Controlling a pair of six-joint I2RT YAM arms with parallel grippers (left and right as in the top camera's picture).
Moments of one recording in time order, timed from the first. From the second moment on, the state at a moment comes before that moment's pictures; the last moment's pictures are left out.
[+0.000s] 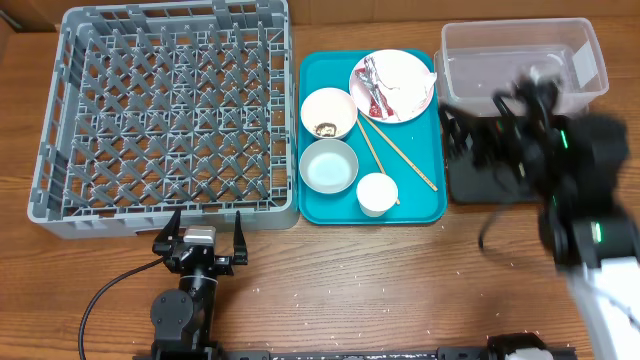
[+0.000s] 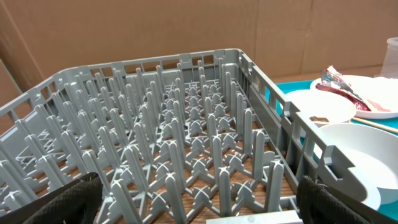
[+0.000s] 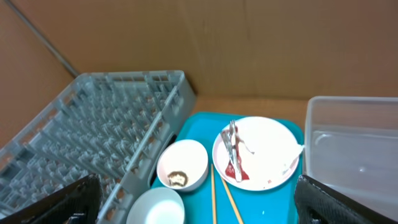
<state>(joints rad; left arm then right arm) -0.04 0.02 0.01 -0.08 -0.02 0.08 0.10 1.15 1.16 -0.39 -0.37 0.16</state>
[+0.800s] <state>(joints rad) -0.04 0.02 0.01 -0.08 -0.02 0.08 0.30 2.08 1.79 -0.72 -0.21 -0.30</state>
